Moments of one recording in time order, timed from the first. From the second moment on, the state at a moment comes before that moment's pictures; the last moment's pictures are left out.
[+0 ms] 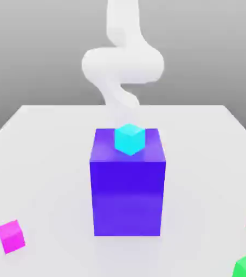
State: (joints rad) arm -0.03 -0.71 -0.02 -2.31 0.00 2.34 0.83
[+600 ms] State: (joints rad) arm -0.22 -0.05 -0.19 -2.41 0.07 2.59 1.01
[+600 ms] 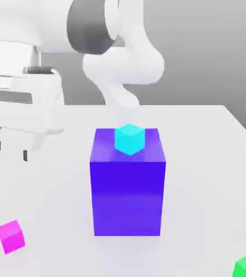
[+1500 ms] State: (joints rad) arm -0.31 0.29 -0.19 -2.44 0.14 2.71 1.06
